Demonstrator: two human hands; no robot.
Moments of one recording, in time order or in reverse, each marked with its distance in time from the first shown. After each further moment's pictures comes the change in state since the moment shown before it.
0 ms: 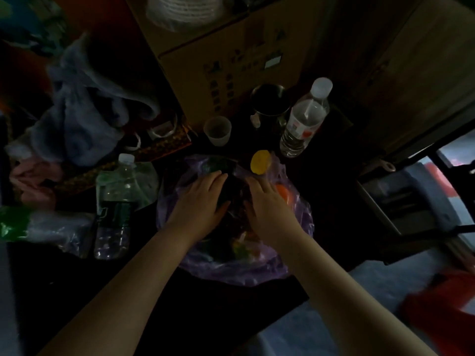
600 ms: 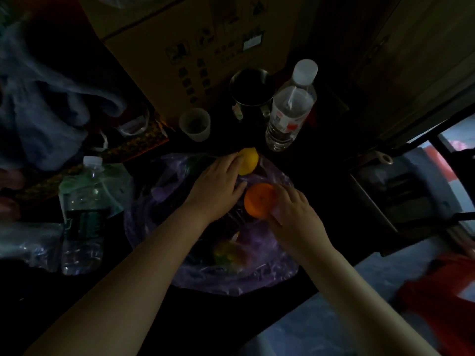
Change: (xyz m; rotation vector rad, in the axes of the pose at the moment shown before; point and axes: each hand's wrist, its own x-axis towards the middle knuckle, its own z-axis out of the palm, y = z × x) left_hand 0.076 0.044 0.026 -0.082 0.018 0.093; right_hand -0.022 0.071 -0.015 -0.101 -0.010 0.147
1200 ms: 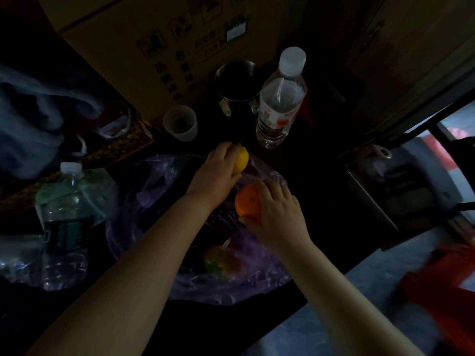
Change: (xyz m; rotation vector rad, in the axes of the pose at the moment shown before) left_hand 0.042 -0.002 0.021 -0.051 0.020 -0.047; right_hand 0.019 0.000 0.026 -0.048 0.086 0.001
